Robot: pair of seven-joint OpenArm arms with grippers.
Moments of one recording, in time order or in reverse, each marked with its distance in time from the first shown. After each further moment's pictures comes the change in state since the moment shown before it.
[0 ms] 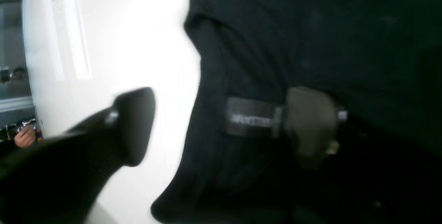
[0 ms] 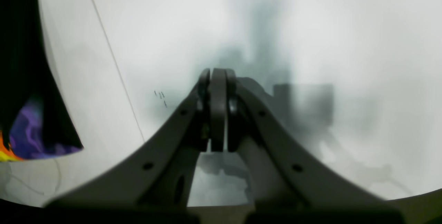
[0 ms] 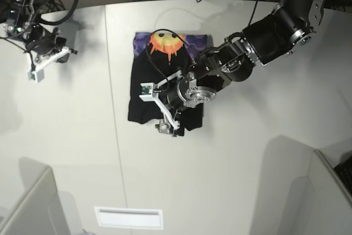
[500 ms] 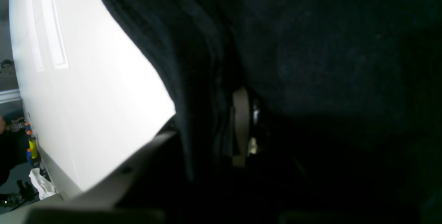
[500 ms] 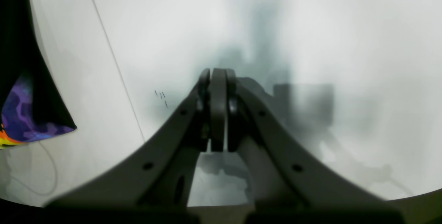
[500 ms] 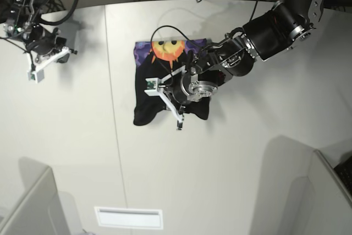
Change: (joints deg) left arm 2.0 -0.2 0.3 -2.7 1.4 0.8 0.0; right arm 0.0 0.0 0.0 0.0 0.0 0.0 0.0
